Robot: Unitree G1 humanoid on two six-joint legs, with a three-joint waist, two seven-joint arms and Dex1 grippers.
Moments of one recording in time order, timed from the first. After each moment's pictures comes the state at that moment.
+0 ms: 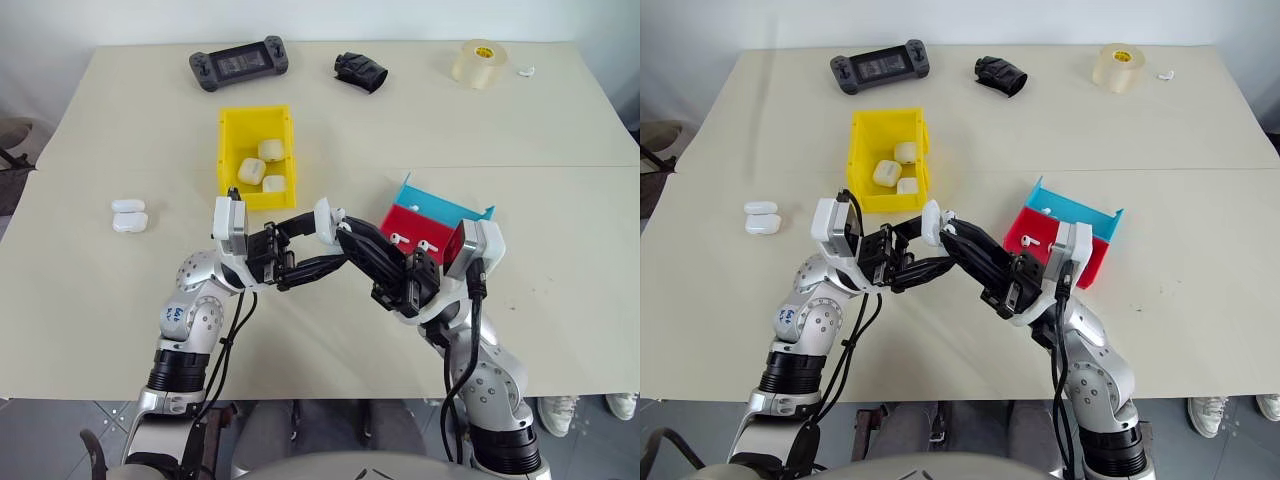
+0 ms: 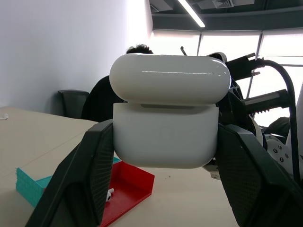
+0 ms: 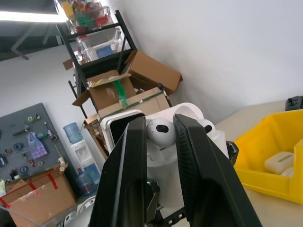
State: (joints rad) left arm -0.39 0.23 0.00 -0.04 -0.66 0.18 -1.13; right arm -0.07 -0.17 0.10 -0.50 0.83 0.30 0.72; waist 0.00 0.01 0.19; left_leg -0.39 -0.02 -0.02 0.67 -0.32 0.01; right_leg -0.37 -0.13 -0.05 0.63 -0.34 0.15
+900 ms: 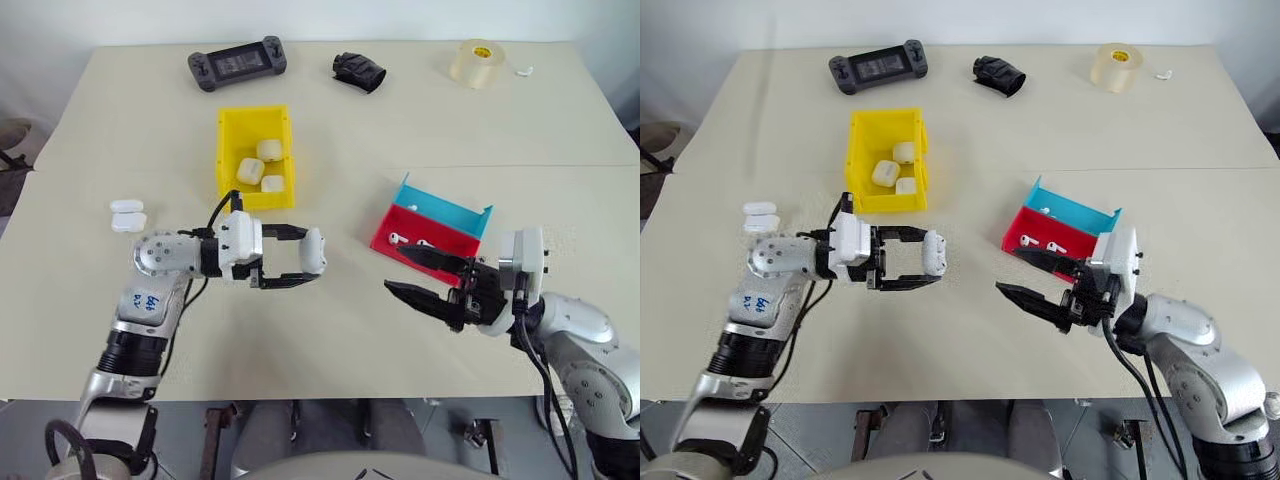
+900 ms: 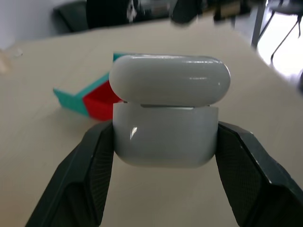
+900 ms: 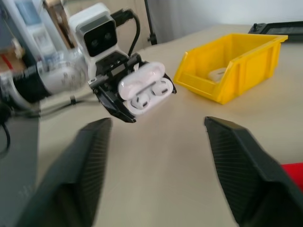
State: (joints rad) left arm -0.48 0.53 -0.10 0.02 -0.26 -0.01 -1.17; right arm -0.05 -0.68 -0.11 -0.56 0.80 0.43 0.83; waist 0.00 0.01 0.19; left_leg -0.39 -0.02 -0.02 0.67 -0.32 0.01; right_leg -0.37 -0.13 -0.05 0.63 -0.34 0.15
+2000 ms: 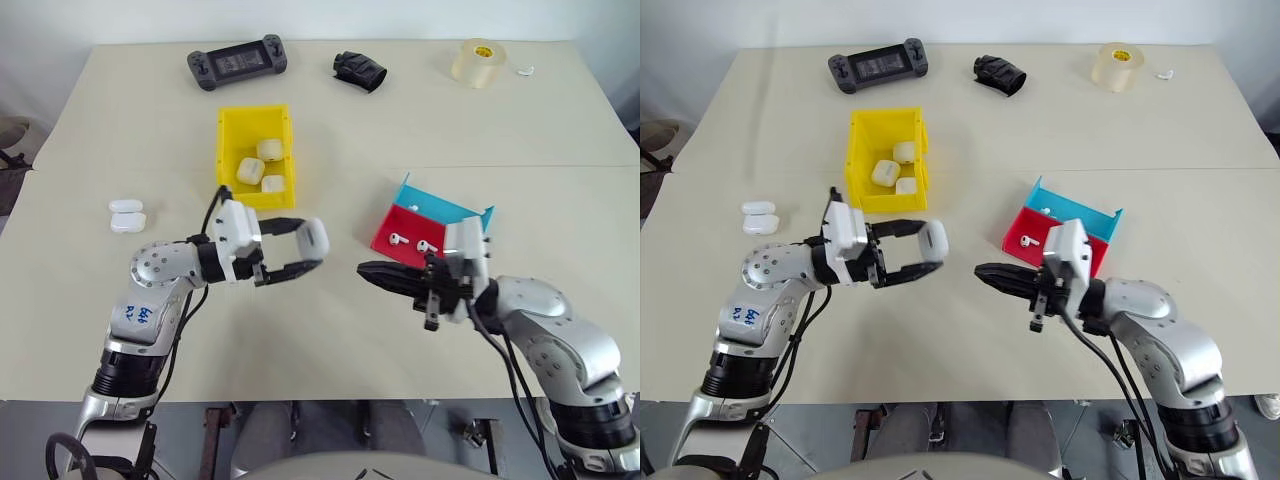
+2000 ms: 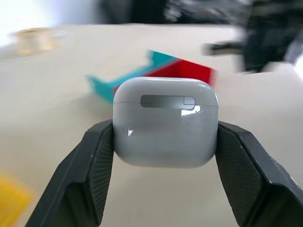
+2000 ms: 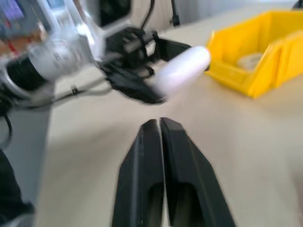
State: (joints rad) left arm -0.34 0.47 0.02 -0.19 -0.38 0.26 -0.89; right arm -0.13 -0.59 -0.05 -0.51 0.75 0.53 0.88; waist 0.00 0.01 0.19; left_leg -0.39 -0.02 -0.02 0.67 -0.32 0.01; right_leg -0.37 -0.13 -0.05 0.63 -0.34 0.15
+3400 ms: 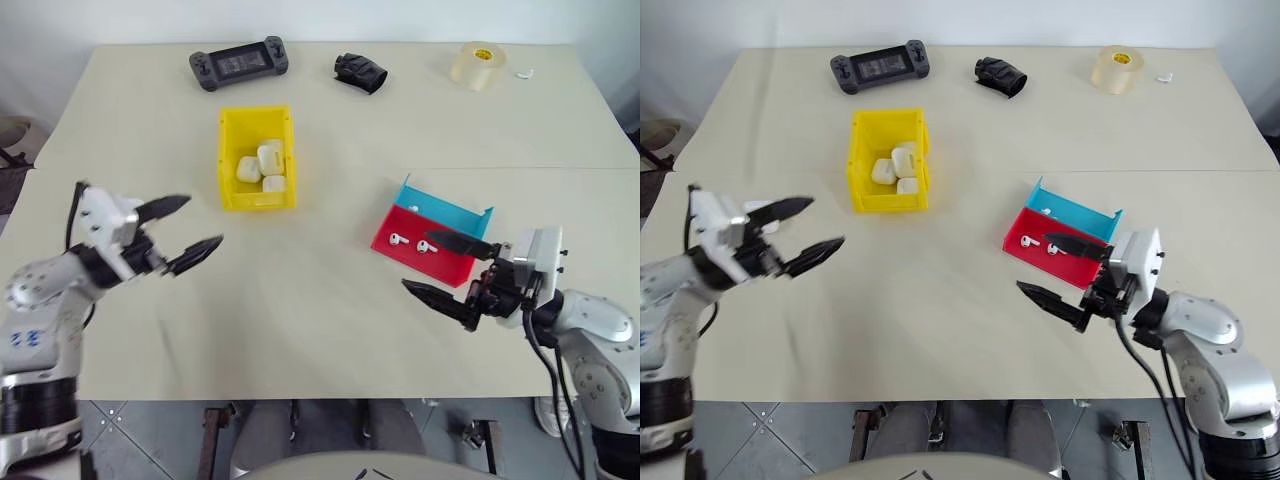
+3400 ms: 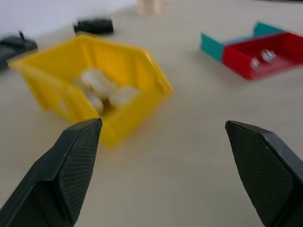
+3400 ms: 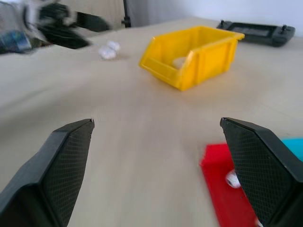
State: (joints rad) left arm -0.10 0.77 0.35 -0.09 -0.50 0.24 -0.99; right arm -0.01 -0.68 -0.23 -0.41 0.68 0.33 0.95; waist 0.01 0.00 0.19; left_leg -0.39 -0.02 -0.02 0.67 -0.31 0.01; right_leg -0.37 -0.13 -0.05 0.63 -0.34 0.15
